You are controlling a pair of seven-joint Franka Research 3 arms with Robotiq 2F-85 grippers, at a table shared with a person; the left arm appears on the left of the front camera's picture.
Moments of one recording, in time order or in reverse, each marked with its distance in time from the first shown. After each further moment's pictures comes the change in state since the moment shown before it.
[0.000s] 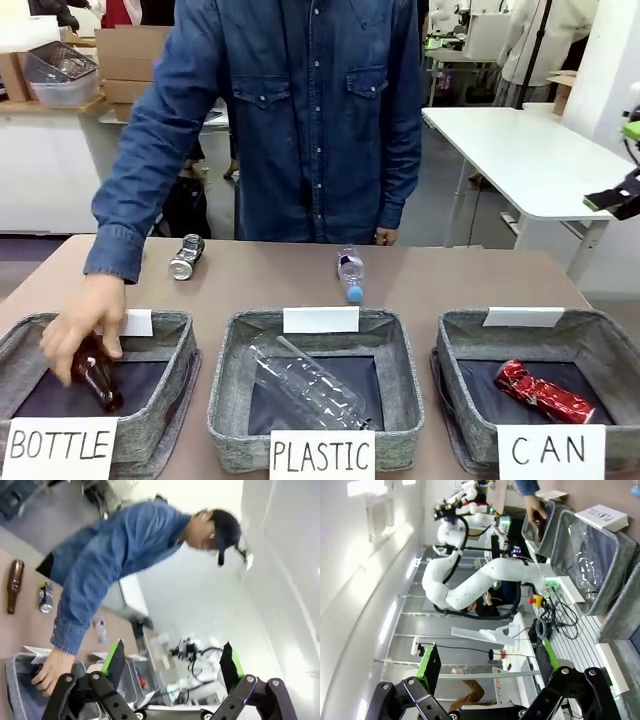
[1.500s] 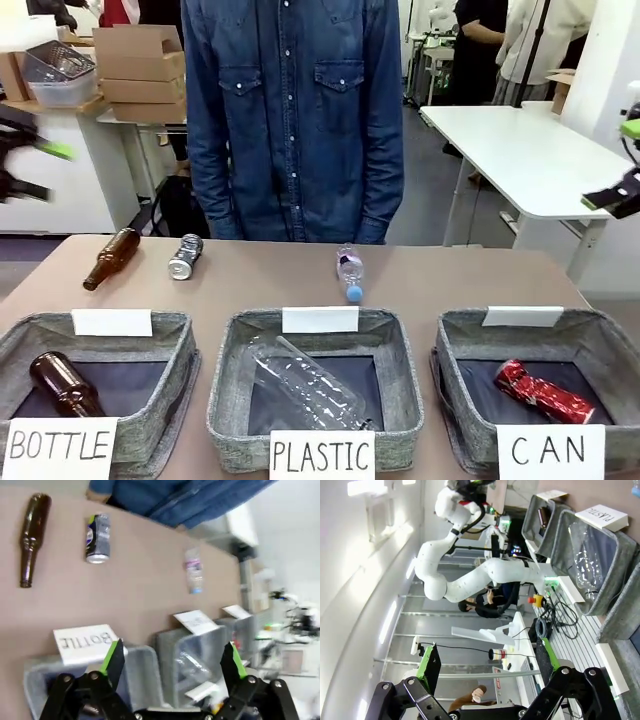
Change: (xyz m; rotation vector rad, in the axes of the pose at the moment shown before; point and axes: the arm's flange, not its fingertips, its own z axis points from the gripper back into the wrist) left arm -0.040 0.097 -0.309 0.550 0.553 -0.084; right arm 0.000 0.000 -0.001 0.000 0.002 0.001
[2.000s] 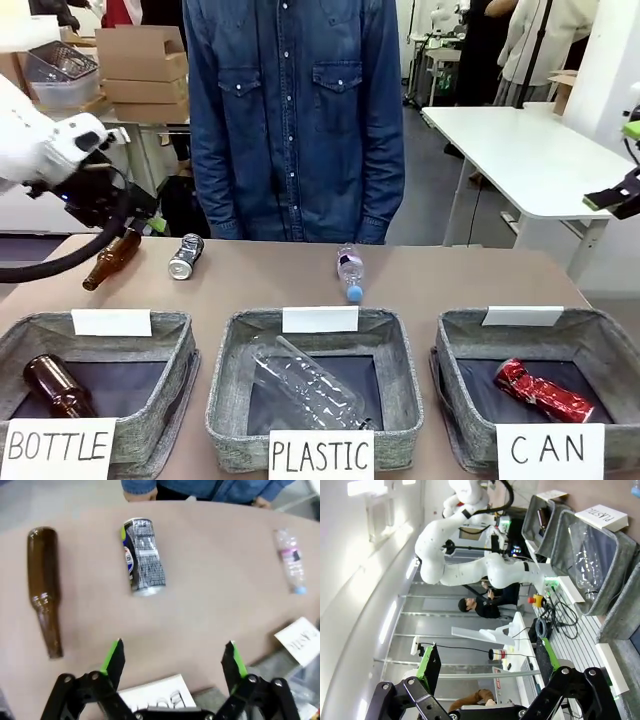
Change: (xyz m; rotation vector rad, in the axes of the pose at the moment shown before) left arm 0.028 0.010 -0.164 0.386 0.121 -0.345; right arm 0.000 0.000 0.000 0.000 -0.001 0.000
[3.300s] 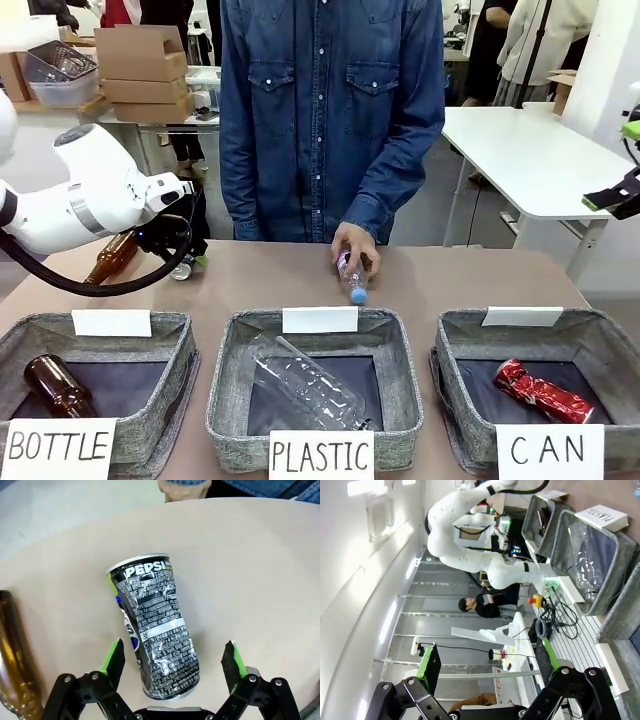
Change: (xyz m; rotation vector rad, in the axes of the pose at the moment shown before) left arm 0.039 0.021 -0.146 0.079 0.098 -0.085; right arm 0.000 0.000 0.000 0.000 -0.001 0.000
